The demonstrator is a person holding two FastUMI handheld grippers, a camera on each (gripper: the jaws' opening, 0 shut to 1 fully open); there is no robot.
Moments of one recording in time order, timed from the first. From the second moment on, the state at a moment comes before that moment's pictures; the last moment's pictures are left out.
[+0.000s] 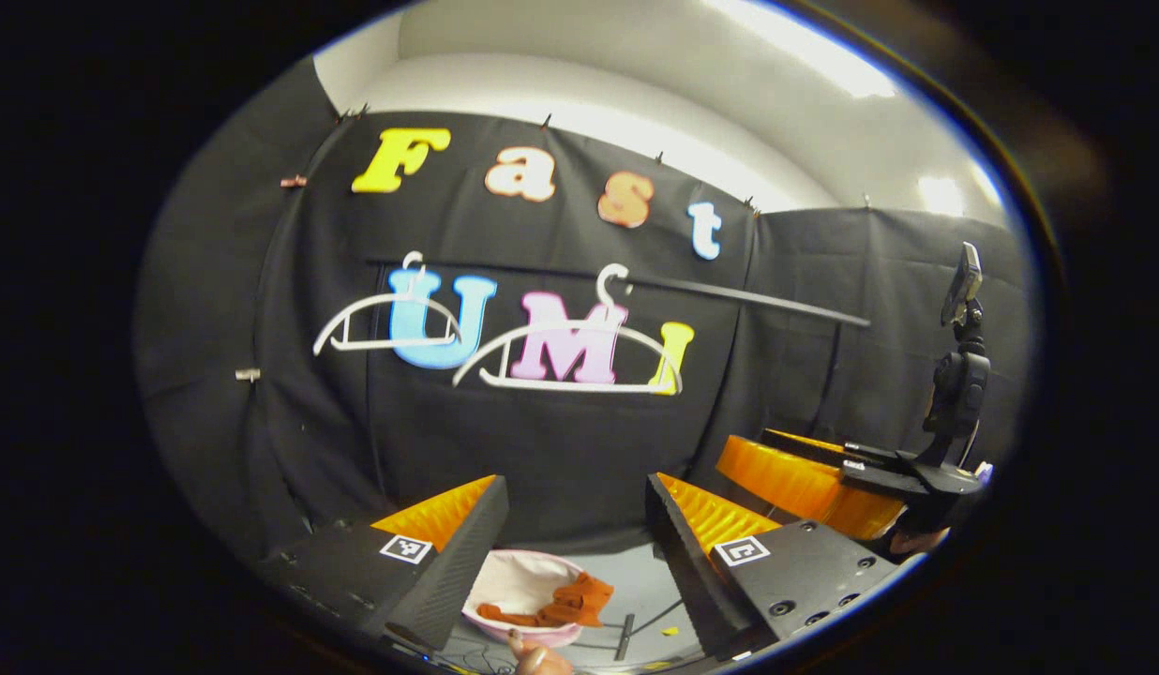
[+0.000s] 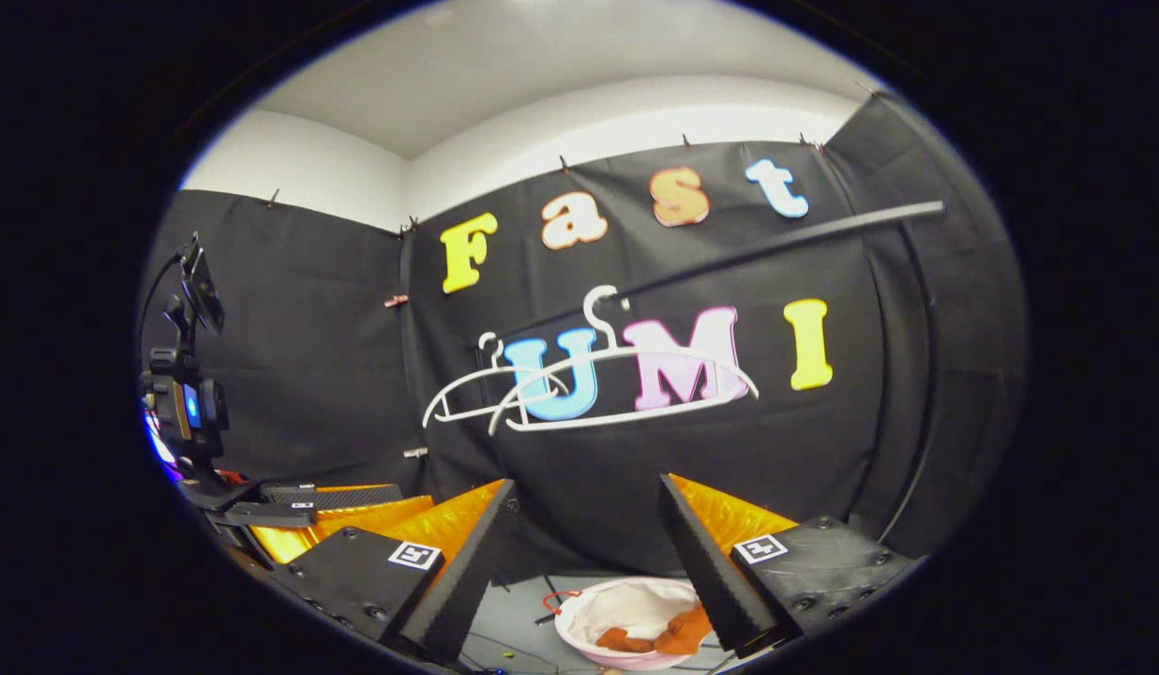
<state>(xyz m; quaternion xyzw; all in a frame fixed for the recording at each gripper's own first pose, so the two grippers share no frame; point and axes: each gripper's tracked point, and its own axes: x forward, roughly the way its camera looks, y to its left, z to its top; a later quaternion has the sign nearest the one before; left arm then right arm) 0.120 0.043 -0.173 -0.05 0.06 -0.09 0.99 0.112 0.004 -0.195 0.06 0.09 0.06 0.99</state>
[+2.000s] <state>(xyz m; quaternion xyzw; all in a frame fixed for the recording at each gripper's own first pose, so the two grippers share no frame) 0.078 -0.021 -0.072 -0.03 -0.05 -0.08 0.99 0.037 -0.001 -0.060 -0.01 -0.03 0.03 1.00</state>
